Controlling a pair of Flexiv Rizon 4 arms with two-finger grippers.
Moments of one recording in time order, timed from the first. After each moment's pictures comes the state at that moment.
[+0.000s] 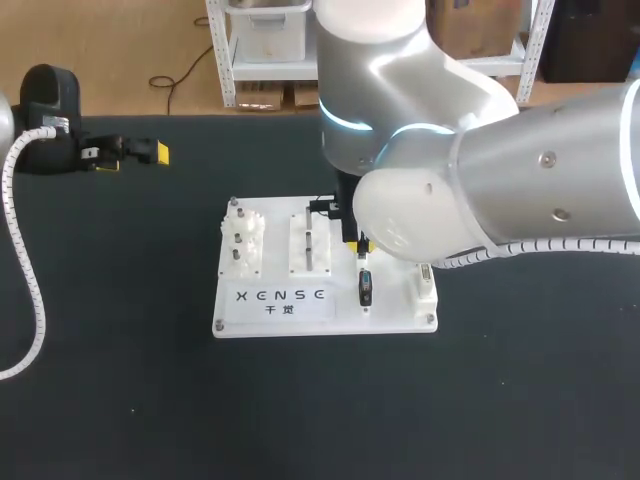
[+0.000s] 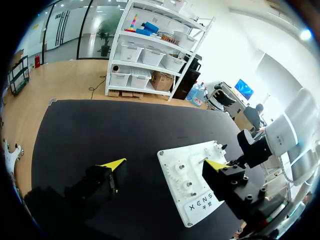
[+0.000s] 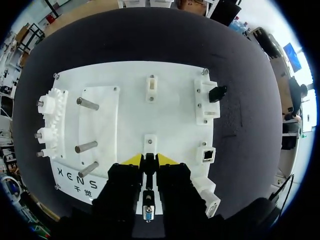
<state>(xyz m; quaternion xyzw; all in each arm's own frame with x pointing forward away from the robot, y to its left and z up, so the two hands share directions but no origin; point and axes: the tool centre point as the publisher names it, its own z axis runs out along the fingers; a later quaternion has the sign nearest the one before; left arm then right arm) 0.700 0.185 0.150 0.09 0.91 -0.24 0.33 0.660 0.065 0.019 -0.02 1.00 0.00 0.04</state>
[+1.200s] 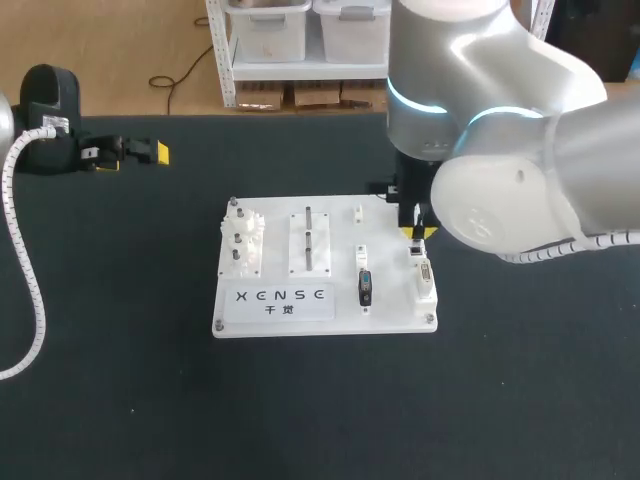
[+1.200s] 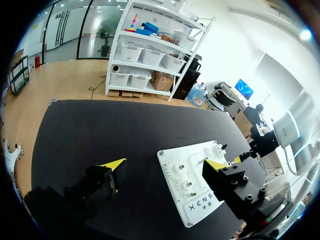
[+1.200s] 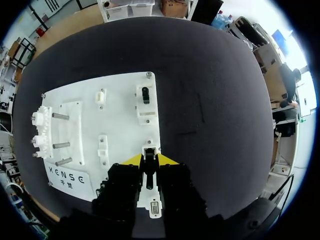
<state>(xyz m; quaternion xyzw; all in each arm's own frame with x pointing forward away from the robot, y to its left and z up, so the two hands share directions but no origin) 0.700 0.185 0.150 0.09 0.91 -0.24 0.33 0.659 -0.012 0.043 0.04 1.00 -0.01 0.06</state>
